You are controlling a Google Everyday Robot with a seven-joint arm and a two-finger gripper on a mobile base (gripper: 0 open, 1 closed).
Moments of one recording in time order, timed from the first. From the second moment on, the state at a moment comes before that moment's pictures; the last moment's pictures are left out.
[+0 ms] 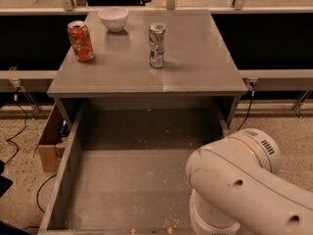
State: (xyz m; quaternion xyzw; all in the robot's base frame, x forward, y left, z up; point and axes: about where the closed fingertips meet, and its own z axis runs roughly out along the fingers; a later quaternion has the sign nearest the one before) arm 0.272 -0.102 0.699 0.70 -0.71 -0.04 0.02
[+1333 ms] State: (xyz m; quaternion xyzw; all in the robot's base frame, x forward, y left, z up) arm 0.361 -0.226 0.849 0.64 -0.77 -0.05 0.01
